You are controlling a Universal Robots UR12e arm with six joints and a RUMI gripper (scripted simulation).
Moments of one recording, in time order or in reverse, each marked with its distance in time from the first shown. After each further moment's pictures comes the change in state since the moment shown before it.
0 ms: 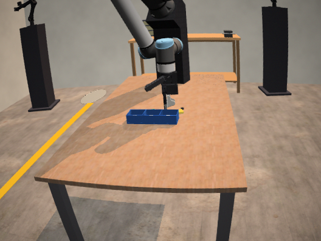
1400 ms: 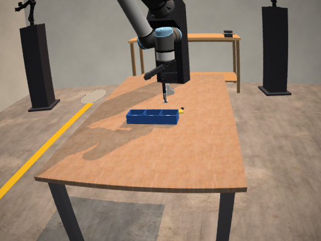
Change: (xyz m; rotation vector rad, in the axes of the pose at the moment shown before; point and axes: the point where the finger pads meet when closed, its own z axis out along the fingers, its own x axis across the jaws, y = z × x) arm 0.000 0.000 -0.060 0.000 0.000 0.000
